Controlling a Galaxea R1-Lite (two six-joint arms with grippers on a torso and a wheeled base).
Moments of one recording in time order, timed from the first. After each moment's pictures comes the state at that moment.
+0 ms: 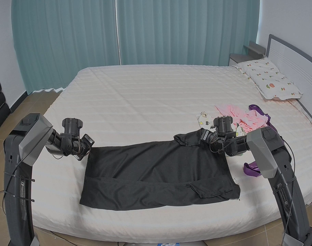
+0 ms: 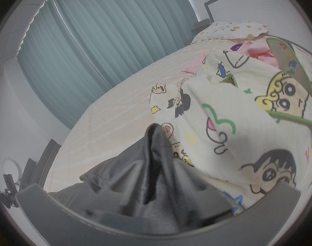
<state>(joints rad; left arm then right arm) 0.00 2.53 -1.49 -0.32 -0.04 -0.89 0.22 2.83 -2.00 -0.34 -0.05 0.56</state>
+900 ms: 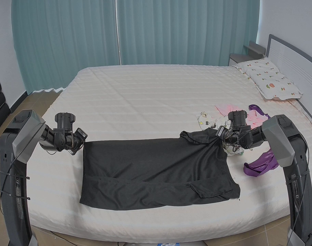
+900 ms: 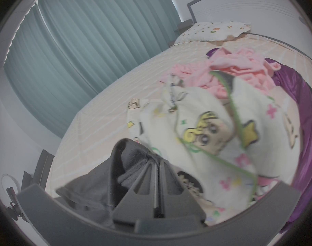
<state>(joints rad) 0.05 2.48 -1.49 -0.33 -0.03 -0.87 0.14 2.65 -1.76 -0.28 -0.04 0.59</state>
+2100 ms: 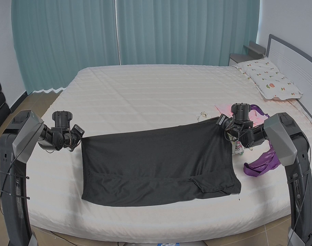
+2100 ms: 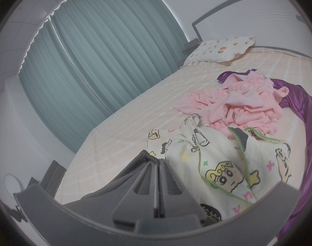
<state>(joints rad) 0.08 2.50 -1.52 -0.38 -0.03 -0.90 0.14 2.63 -1.74 -0.54 -0.08 0.58</state>
